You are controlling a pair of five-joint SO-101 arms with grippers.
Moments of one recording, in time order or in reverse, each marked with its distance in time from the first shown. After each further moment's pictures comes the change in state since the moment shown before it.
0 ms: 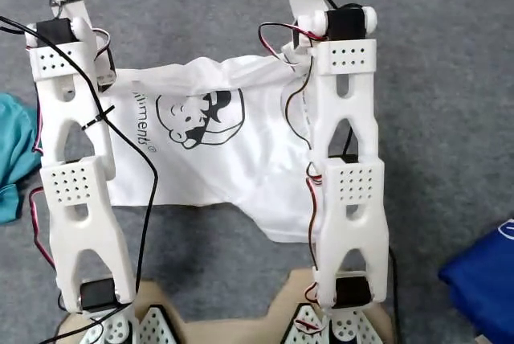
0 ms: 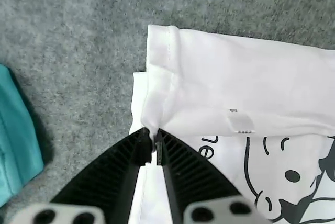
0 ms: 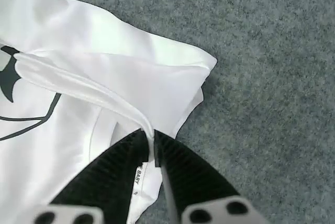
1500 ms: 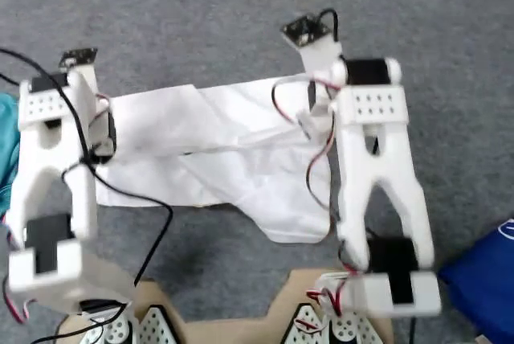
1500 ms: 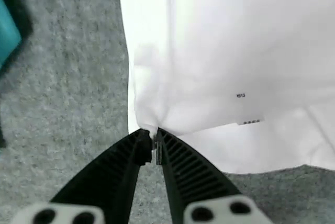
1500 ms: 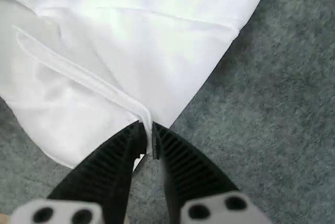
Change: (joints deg) left arm -1.9 -53.6 87.6 -21.1 -10.0; right arm 1.5 -59.5 90.5 -16.4 0.6
